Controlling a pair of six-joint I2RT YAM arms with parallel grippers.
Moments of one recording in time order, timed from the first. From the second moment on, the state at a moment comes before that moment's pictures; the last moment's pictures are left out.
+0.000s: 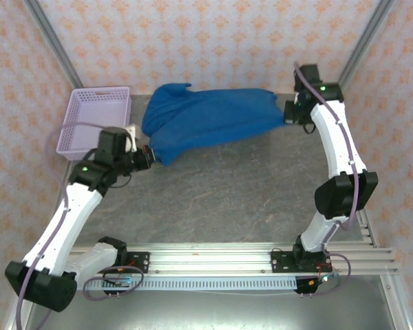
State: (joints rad) left arm -0.23 1.02 1.01 -0.79 0.17 -0.50; right arm 0.10 1.72 1.84 -1.26 0.15 0.21
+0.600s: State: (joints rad) left arm -0.31 1.01 0.70 -0.78 0.21 -0.58; right arm 0.05 1.38 1.00 -0.85 0.26 0.35
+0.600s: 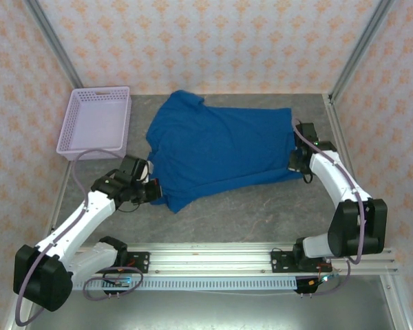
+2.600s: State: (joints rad) left arm -0.37 1.57 0.86 -0.64 0.06 -0.58; right arm -0.10 1.50 0.78 -0.63 -0.04 0.60
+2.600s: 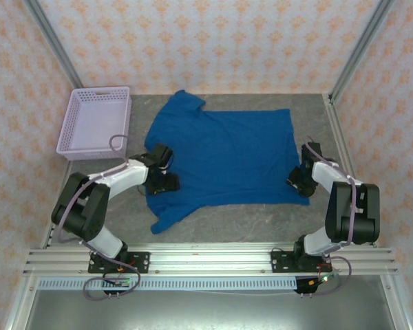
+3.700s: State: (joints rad) left arm -0.09 2.35 1.92 -0.73 -0.02 -0.46; right arm 0.12 1.69 0.96 -0.43 -0.06 0.62
